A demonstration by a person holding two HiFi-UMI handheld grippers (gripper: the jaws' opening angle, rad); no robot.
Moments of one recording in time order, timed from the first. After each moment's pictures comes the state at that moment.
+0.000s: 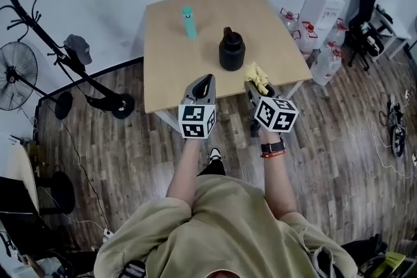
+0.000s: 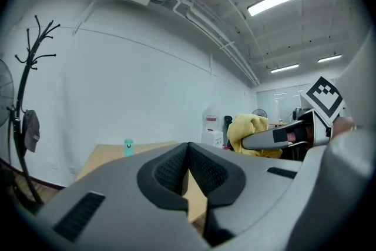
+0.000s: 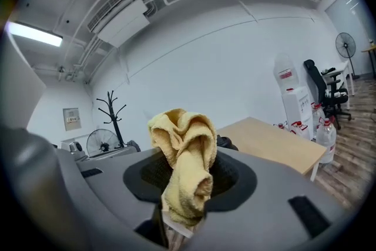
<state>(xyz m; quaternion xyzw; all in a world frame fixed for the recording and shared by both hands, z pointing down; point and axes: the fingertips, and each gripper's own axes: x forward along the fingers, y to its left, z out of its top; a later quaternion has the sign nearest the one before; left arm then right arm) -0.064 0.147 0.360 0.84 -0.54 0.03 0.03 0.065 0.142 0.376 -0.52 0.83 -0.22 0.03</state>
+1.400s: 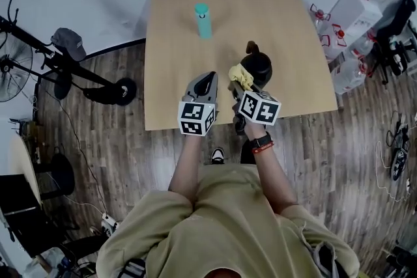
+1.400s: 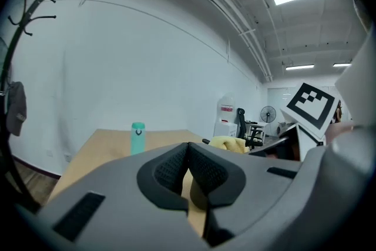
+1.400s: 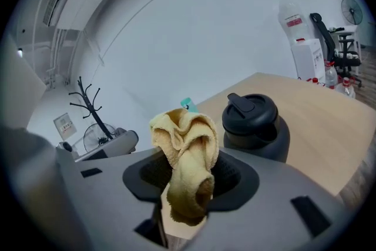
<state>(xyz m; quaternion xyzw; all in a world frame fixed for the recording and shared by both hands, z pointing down) -0.131 -0.161 0.454 0.82 -0.56 0.05 0.09 -0.055 -0.174 0.512 -0.46 0.81 -0.37 -0.06</state>
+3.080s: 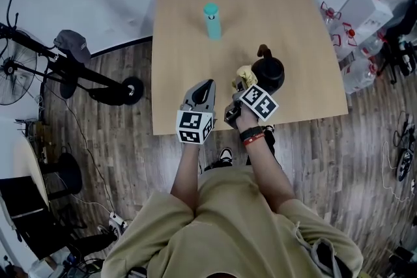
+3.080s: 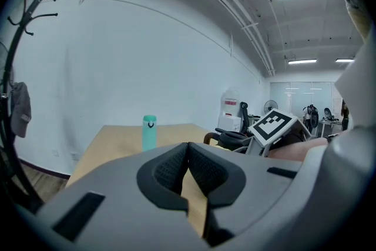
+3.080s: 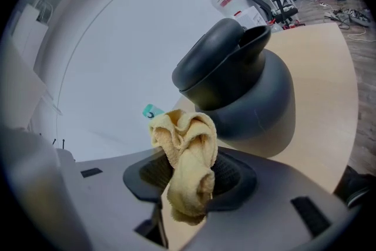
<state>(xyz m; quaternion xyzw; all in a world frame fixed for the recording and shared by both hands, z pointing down) -0.186 -0.175 0.485 0.81 -0.57 0.08 0.10 -0.078 -0.232 0.596 -0.55 0.65 -0.52 0.06</state>
